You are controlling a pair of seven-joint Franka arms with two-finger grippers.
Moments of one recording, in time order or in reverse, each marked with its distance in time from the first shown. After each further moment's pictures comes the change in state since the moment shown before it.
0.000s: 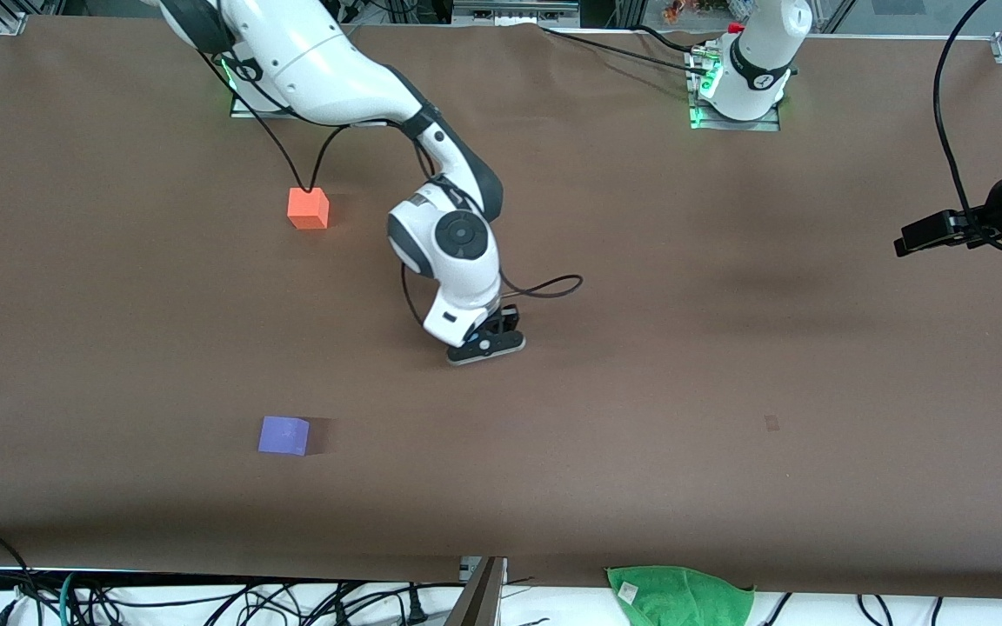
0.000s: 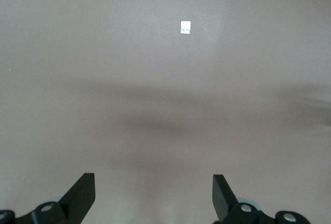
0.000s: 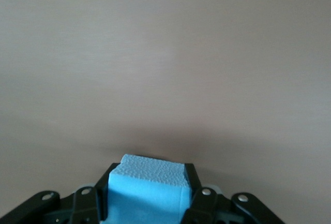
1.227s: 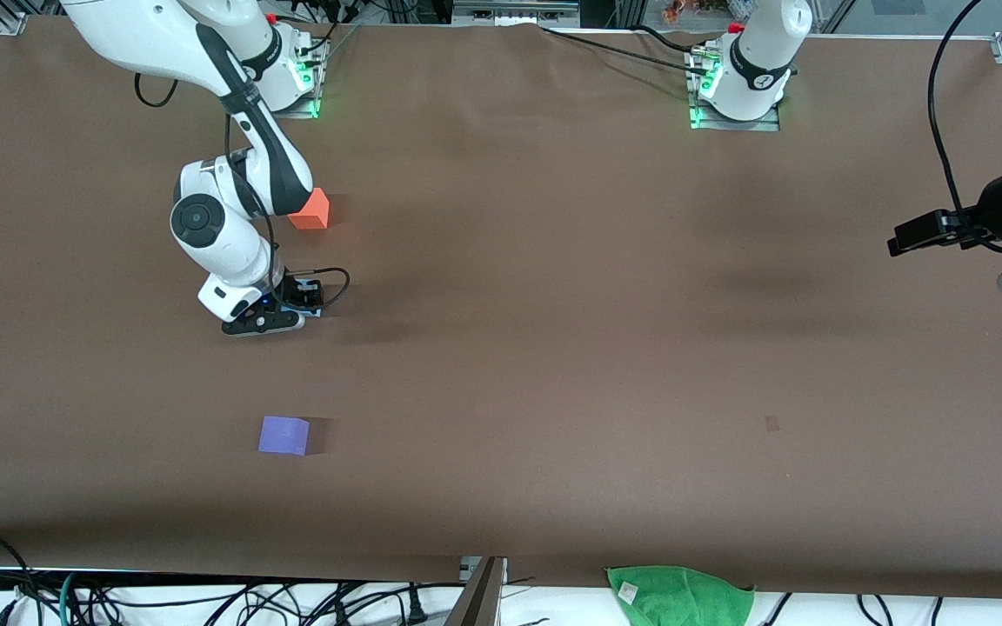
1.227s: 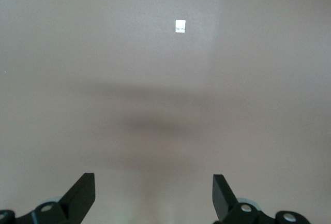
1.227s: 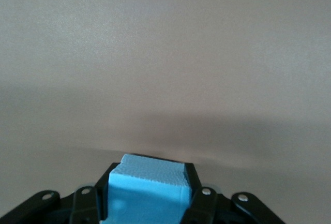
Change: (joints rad) left arm -0.001 0.001 -0.020 0.000 0.000 0.000 0.000; right arm -0.400 -0.470 -0.011 -0.894 0.122 0.393 -0.320
